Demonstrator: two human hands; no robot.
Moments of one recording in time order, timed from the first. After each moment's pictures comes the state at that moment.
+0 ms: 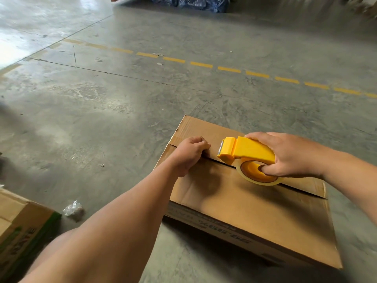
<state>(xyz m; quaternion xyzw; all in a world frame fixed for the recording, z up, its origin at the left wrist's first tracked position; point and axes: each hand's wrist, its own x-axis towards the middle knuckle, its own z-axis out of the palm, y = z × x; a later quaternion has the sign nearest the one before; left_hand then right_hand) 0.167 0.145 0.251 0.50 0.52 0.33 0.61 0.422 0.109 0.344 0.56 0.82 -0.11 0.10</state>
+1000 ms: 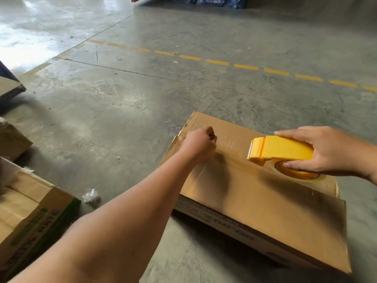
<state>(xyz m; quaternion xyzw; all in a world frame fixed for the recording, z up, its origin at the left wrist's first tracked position) 0.172 0.148 0.264 0.69 0.65 0.19 0.27 0.456 0.102 0.364 0.55 0.82 -0.12 0.05</state>
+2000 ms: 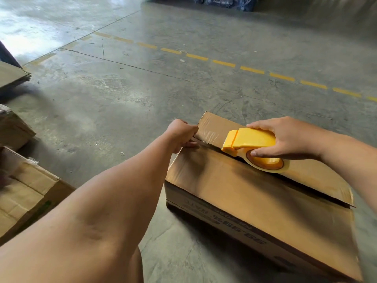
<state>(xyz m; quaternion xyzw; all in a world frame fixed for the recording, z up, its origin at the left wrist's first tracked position) 0.096 0.180 0.263 0.38 0.65 0.34 0.56 0.353 0.137 0.371 0.55 0.82 -0.12 0.12</state>
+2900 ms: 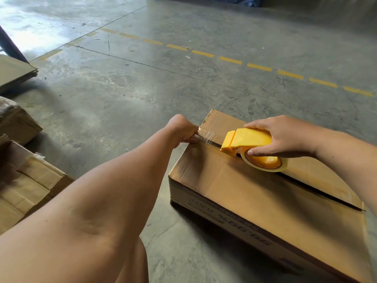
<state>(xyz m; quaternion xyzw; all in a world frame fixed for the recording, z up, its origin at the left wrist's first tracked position) 0.081 0.181 0.272 0.42 0.70 0.28 0.51 0.331 0.145 0.362 0.53 0.83 -0.12 0.14</state>
